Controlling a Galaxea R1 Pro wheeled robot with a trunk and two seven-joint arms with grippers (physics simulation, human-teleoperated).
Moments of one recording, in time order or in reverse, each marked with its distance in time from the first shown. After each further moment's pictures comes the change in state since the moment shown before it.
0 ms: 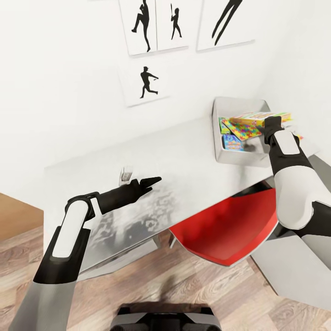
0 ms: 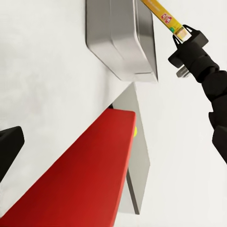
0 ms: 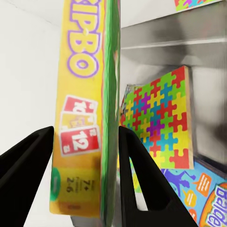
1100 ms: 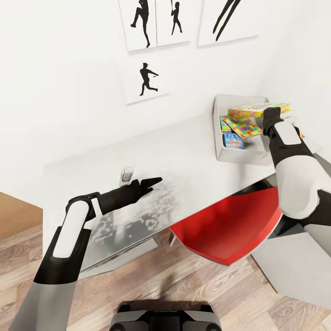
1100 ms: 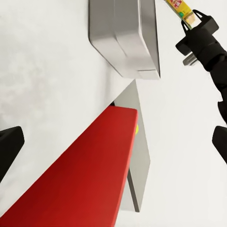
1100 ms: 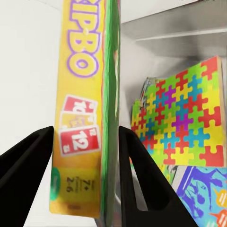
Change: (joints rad) left arm 0.002 -0.001 -0.006 0.000 0.000 0.000 0.000; right arm -0.081 0.000 0.003 0.078 0.008 -0.001 0.044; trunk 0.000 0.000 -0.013
